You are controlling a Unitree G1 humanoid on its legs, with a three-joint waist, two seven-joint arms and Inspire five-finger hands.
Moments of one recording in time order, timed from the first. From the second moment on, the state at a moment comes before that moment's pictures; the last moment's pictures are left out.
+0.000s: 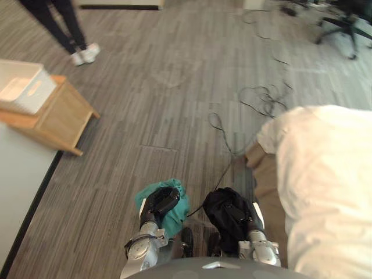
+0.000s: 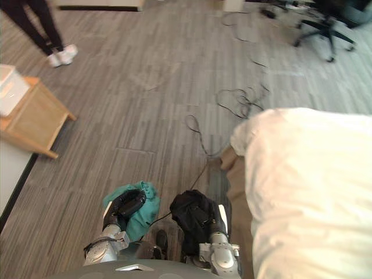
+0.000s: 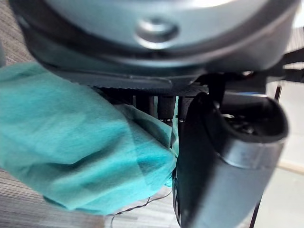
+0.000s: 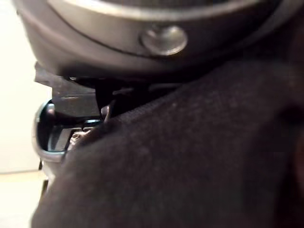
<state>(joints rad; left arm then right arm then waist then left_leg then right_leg) 0.33 -0.03 -0.15 0.29 -0.30 -0.06 0.09 0.37 0.01 0.12 0.32 -0.01 -0.08 -0.12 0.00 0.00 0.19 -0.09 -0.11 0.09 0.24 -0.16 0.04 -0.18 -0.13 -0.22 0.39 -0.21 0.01</state>
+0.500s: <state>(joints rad) 0.35 0.05 -0.23 0.42 -0.22 -0.04 0.05 0.28 0.03 0.09 0.55 0.03 -0.06 -0.10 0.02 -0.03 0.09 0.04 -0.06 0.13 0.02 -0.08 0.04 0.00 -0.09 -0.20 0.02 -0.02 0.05</state>
